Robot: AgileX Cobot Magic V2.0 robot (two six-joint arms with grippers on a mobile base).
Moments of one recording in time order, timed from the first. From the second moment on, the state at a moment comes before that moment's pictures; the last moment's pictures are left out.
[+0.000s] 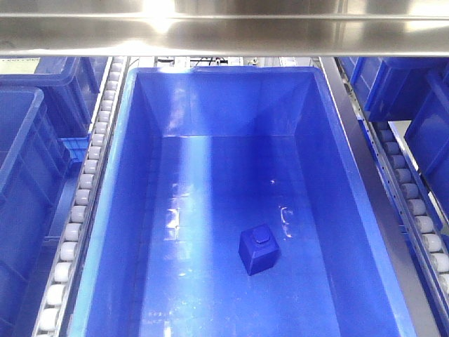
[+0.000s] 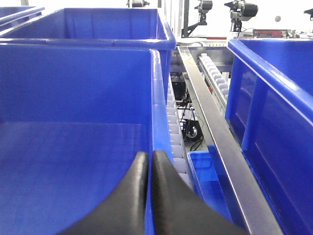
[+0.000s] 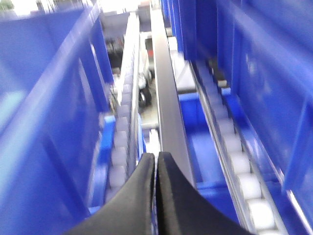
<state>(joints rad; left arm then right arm) 0.04 -0.01 0.03 0.01 0.10 -0.04 -0.01 -0.01 0.03 0.03 0.24 0.08</state>
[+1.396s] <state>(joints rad) 0.04 -0.01 0.03 0.01 0.10 -0.04 -0.01 -0.01 0.03 -0.11 0.17 0.08</state>
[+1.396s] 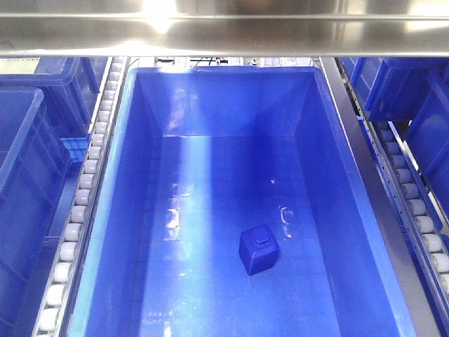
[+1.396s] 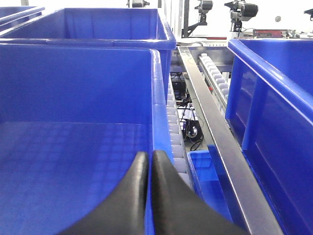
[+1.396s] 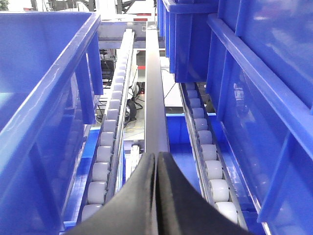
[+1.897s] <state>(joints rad) 0.04 -0.01 0.03 0.01 0.10 -0.04 -0.01 -0.01 0.03 -0.11 0.17 0.08</state>
